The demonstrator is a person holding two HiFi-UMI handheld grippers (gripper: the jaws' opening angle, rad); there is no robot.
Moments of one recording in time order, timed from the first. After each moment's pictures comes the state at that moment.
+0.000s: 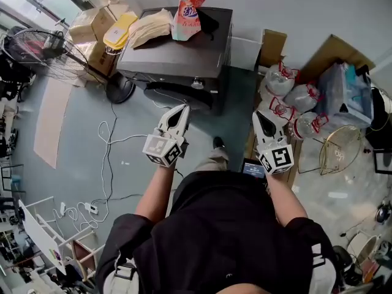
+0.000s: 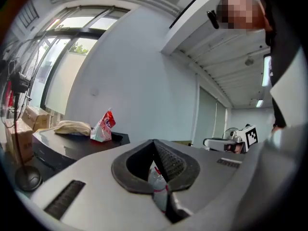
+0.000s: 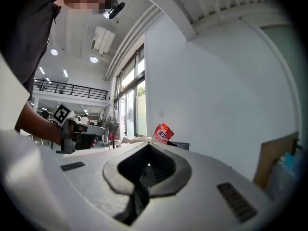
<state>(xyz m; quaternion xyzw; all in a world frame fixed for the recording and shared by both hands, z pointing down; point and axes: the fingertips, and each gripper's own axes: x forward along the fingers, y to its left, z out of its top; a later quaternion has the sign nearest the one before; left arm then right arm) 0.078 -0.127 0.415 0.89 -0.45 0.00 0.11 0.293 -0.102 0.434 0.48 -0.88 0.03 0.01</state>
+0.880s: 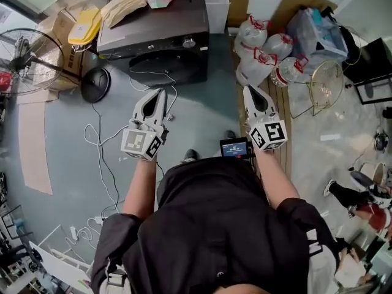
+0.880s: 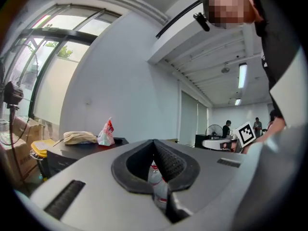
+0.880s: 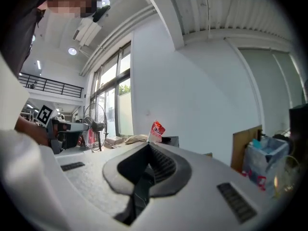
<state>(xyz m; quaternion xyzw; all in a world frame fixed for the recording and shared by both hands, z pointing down) -0.064 -0.014 0.389 0.93 -0.37 -0.01 0.06 0.181 0.038 0.432 0.61 -0.79 0.06 -0.01</state>
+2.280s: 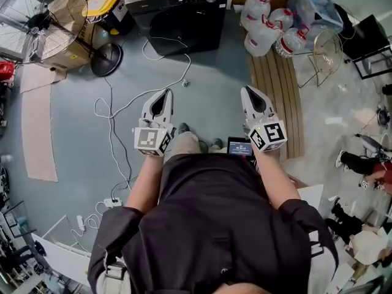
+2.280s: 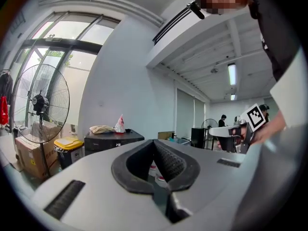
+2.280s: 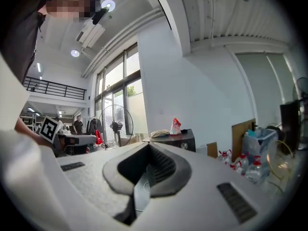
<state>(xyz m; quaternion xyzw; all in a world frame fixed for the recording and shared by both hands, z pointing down) -0.296 0.235 0.431 0.93 -0.38 0.02 0.05 -0.075 0.306 0.434 0.62 -0.78 0.07 -0.01</state>
